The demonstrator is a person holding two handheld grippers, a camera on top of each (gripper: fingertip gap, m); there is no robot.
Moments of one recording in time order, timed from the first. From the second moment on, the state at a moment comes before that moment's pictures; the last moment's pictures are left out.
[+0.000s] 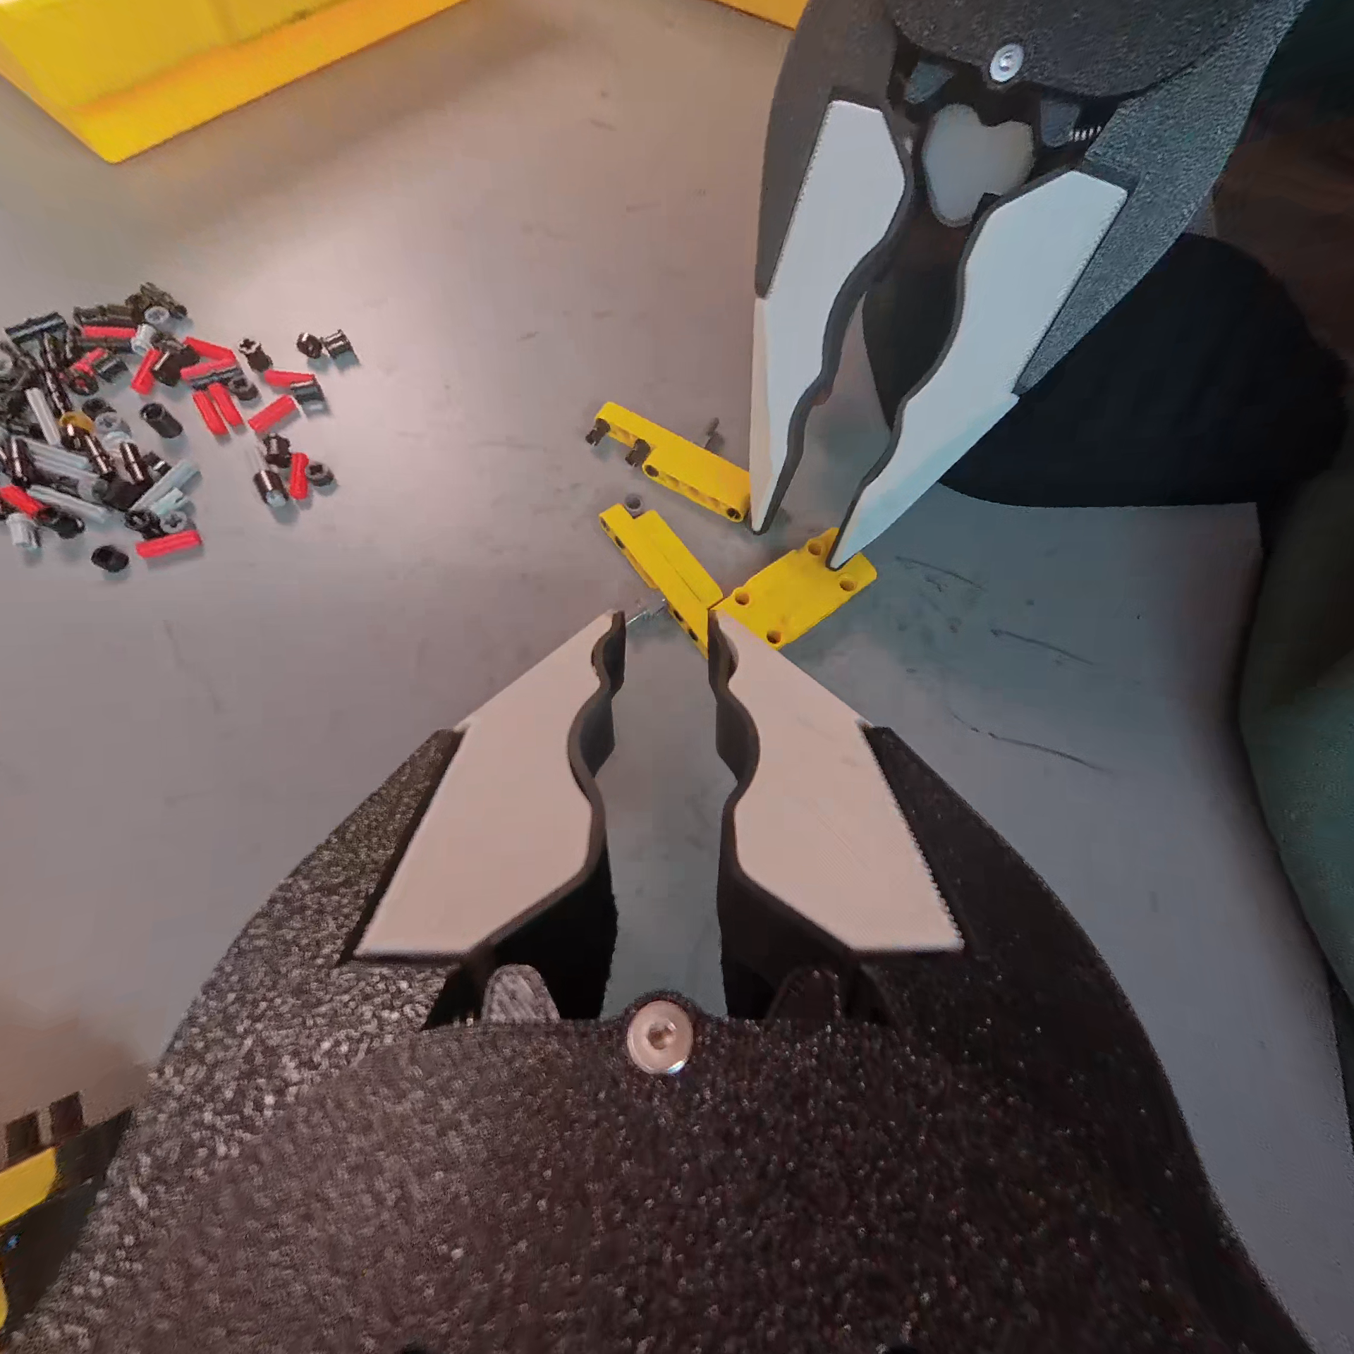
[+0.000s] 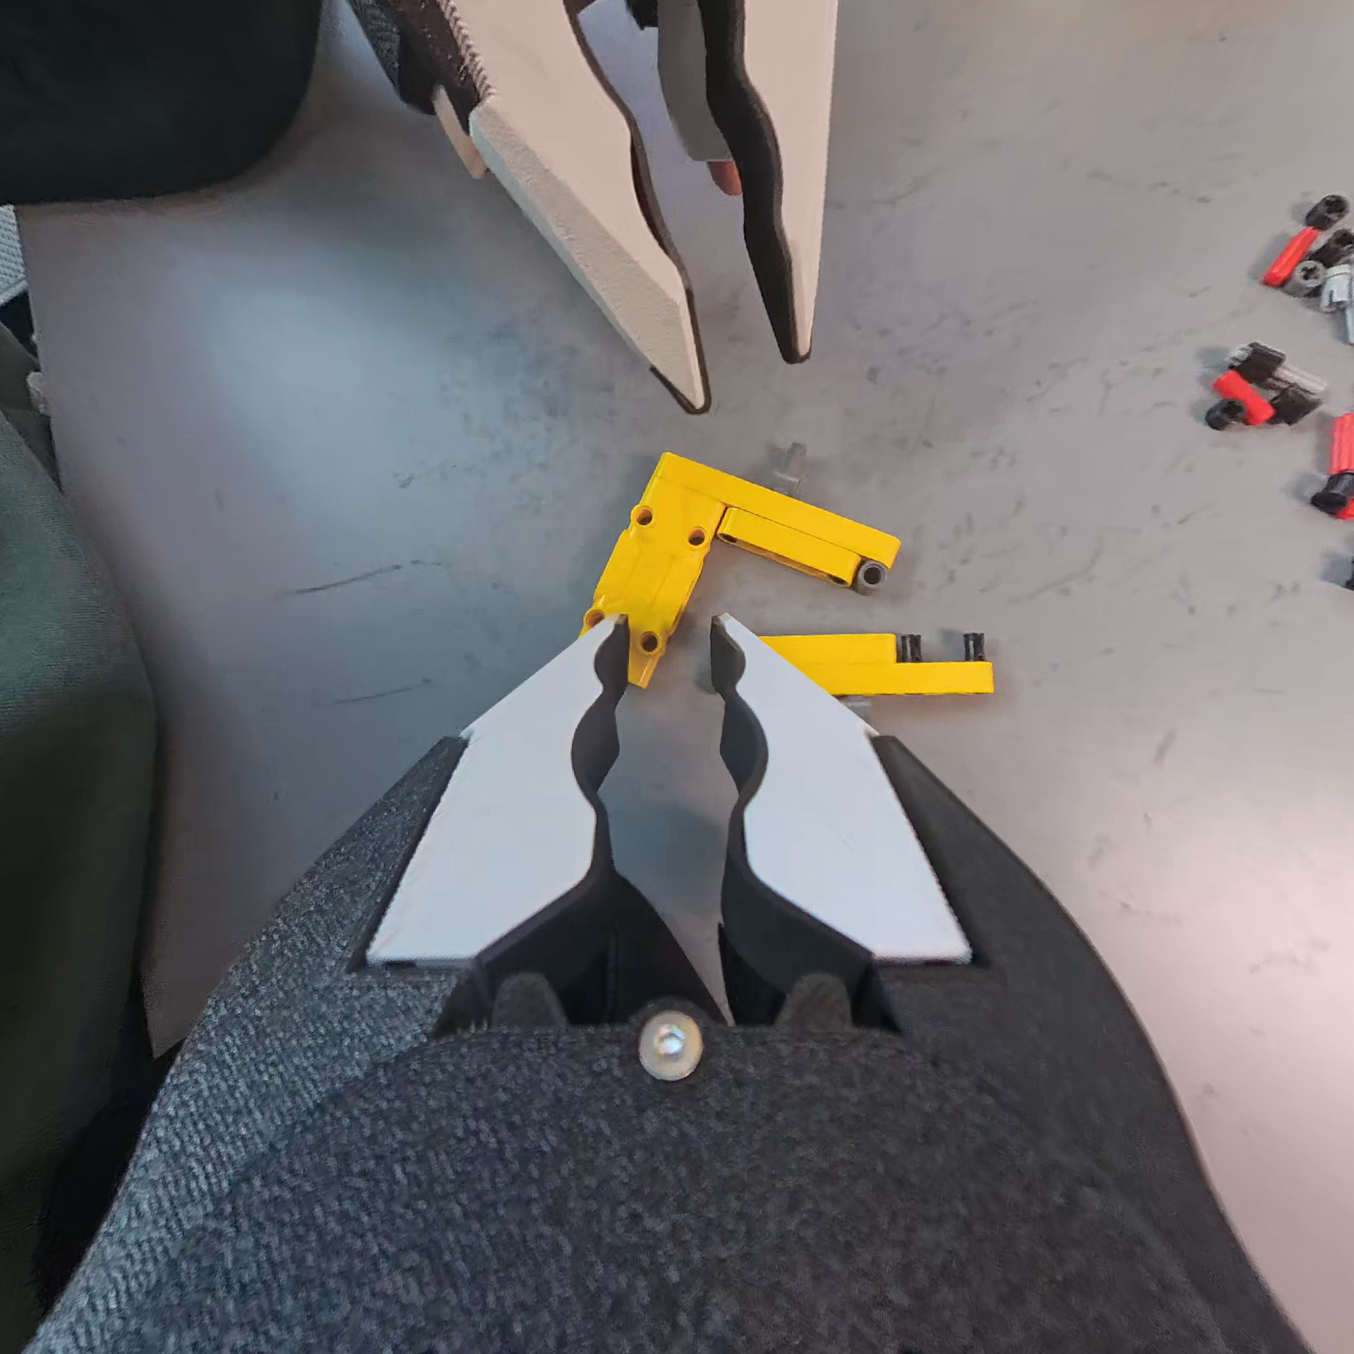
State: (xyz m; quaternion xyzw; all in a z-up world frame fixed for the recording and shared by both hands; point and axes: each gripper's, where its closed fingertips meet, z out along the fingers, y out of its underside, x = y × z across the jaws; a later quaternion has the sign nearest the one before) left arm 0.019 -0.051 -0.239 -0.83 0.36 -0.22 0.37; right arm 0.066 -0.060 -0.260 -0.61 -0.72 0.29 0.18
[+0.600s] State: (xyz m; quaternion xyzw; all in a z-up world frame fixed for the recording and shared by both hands) left arm 0.006 -0.044 -0.245 -0.83 0.37 -0.17 0.39; right arm 0.078 -0.005 -0.253 -0.55 -0.77 0.25 0.21
